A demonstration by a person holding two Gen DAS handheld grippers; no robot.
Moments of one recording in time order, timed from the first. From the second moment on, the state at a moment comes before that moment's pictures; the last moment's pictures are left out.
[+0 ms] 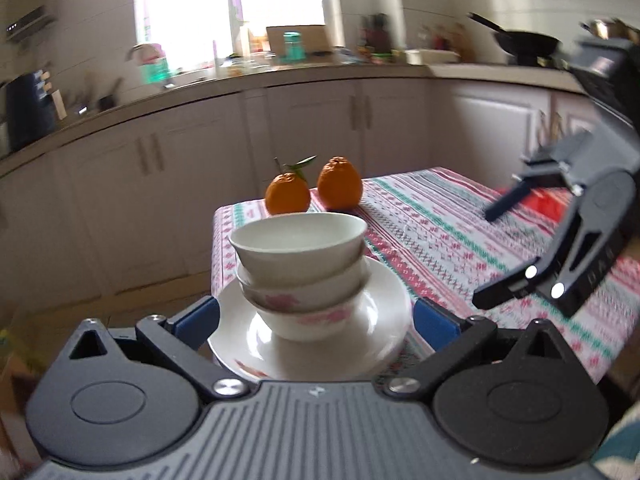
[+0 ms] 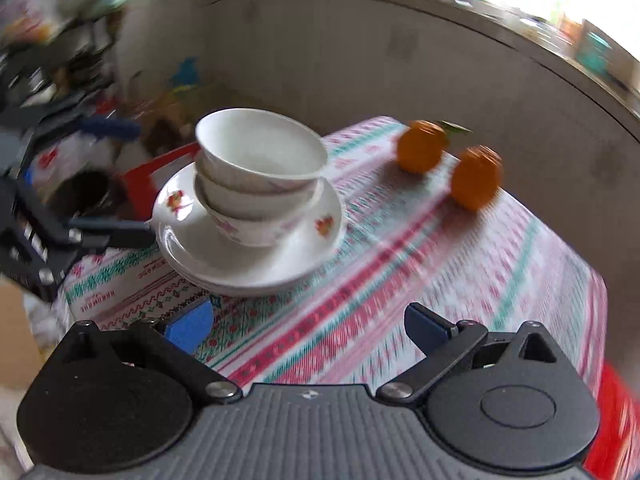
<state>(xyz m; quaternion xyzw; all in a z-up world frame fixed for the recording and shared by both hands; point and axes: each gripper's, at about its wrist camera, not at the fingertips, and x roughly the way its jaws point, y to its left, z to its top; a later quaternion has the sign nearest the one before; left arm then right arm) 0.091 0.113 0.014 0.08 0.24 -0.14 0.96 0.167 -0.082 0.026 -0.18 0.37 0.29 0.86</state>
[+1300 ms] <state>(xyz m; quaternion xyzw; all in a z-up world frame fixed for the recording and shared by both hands) 0.008 0.063 0.043 0.00 0.25 0.03 0.97 0.042 -0.114 0.048 -0.08 0.29 0.09 0.95</state>
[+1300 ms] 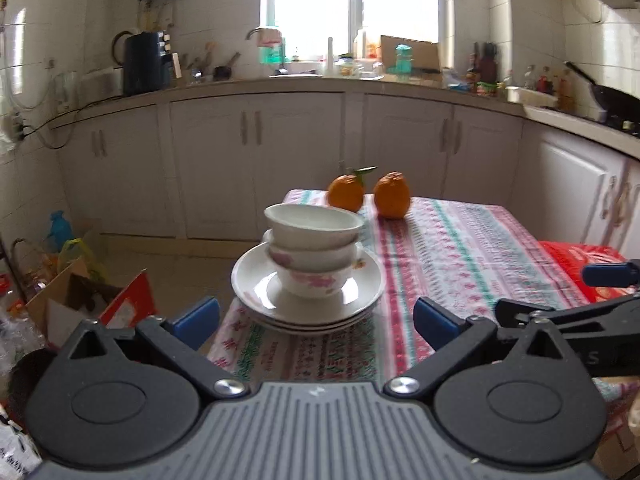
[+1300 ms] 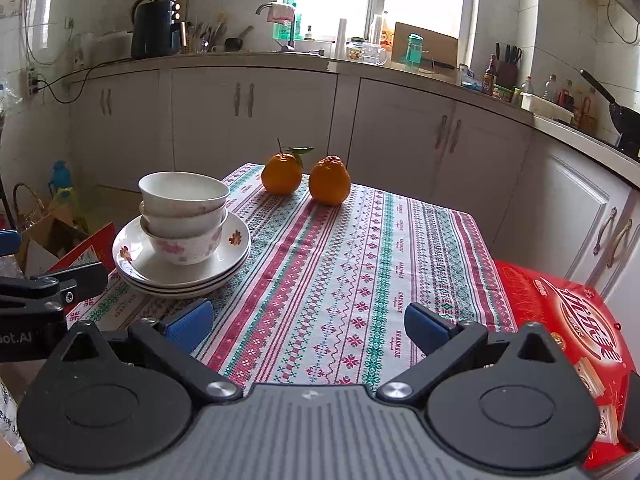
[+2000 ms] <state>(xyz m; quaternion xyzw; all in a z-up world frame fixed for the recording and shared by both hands) 0.009 0.067 0.040 0.00 0.26 0.05 0.97 0.043 -0.109 0.045 -0.08 0.29 0.09 0.95</state>
